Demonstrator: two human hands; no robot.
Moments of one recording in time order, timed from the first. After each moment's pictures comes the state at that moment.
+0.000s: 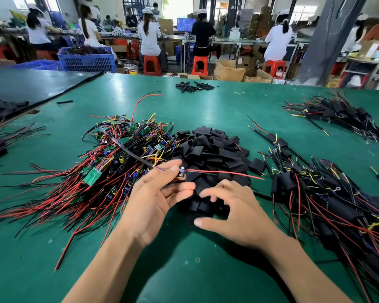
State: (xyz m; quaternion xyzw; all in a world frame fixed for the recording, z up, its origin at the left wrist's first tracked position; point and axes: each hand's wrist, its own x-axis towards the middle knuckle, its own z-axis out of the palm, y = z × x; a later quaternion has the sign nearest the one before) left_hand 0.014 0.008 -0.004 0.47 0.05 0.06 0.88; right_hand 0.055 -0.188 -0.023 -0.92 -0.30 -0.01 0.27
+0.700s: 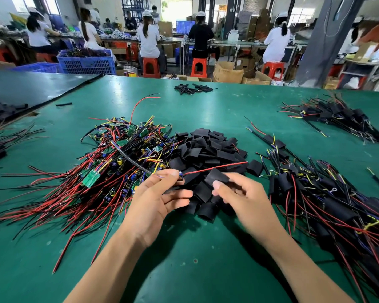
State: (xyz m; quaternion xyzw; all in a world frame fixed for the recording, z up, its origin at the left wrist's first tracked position) left_hand 0.016 0.006 -0.010 0.50 0.08 0.05 0.86; right_hand 0.054 -0.189 -0.012 -0.76 -0.16 0.00 0.63
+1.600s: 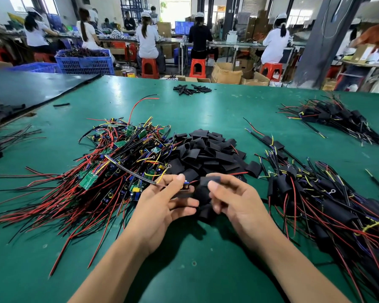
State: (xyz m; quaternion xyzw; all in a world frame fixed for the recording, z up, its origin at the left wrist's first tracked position) left_hand 0.017 -0.007 -0.010 0.50 0.10 0.01 0.86; right_hand 0.057 -0.175 -0.018 -0.58 -0.12 0.11 0.80
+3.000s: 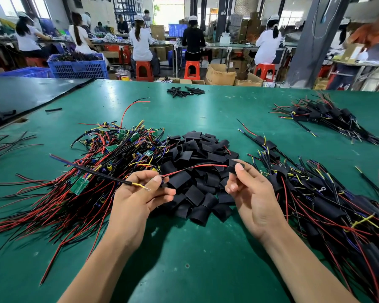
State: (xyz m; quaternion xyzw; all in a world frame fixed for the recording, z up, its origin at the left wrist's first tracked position) left_hand 0.020 0.011 -0.014 0.53 0.07 0.17 0.83; right_hand 0.073 -0.196 -0.005 -0.45 -0.03 0.03 0.89
